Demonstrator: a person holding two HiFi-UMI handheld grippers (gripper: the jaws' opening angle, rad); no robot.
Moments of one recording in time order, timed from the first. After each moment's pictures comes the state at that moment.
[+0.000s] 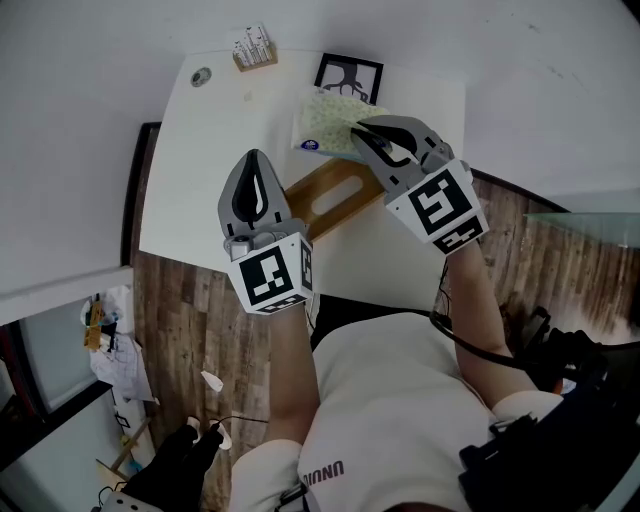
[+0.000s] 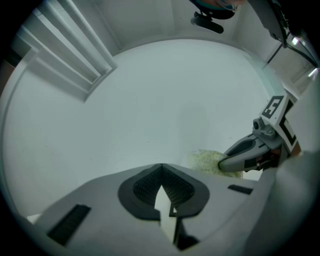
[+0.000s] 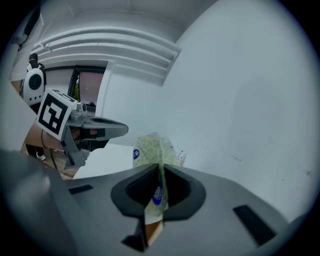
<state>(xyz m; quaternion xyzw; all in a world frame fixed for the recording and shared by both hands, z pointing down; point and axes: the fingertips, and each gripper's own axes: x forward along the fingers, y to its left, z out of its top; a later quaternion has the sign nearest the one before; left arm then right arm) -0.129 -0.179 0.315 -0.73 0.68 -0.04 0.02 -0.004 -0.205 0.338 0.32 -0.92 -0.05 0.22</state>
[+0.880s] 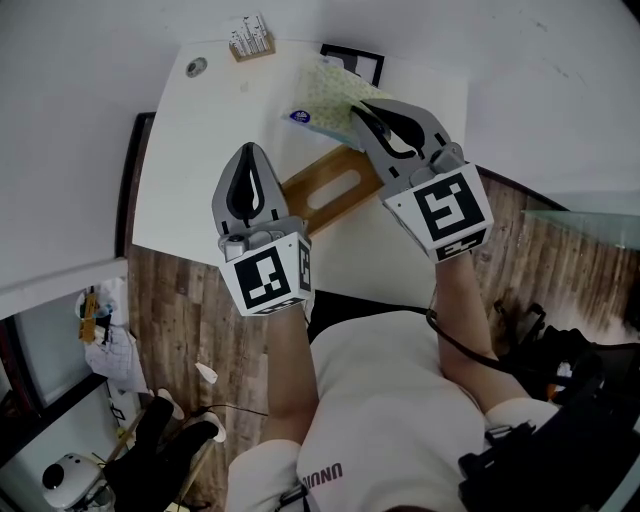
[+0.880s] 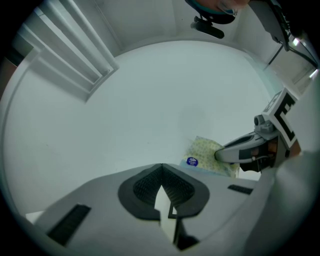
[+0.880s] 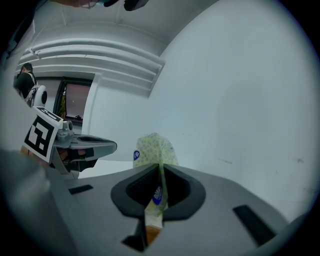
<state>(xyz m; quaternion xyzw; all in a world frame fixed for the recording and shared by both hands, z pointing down) -0.126 -0.179 0.310 -0.73 0.68 -0.03 0.02 0.000 -0.215 0.306 0.38 -0.91 -0.03 0.13</state>
